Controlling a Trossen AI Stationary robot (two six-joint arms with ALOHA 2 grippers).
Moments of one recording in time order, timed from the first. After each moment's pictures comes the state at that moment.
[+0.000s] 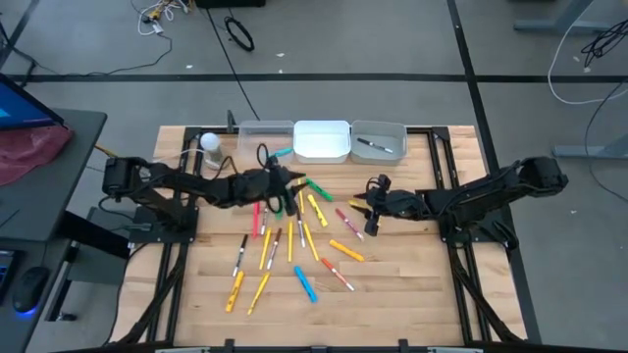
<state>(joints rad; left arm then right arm) 0.13 1.51 0.61 0.65 -0.31 -0.04 0.05 1.26 0.40 0.31 0.38 0.09</state>
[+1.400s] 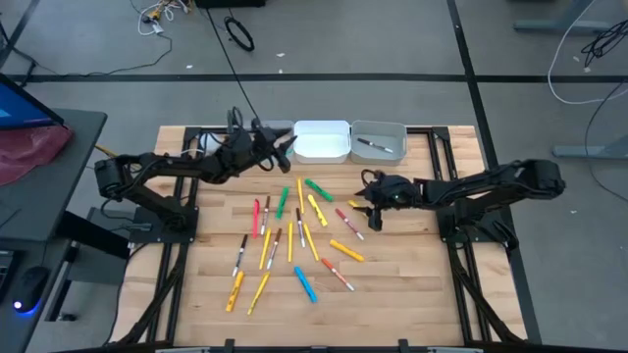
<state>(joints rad) 0.43 1.46 0.63 0.74 -0.21 0.09 -0.12 1.29 0.40 0.25 0.10 -0.03</state>
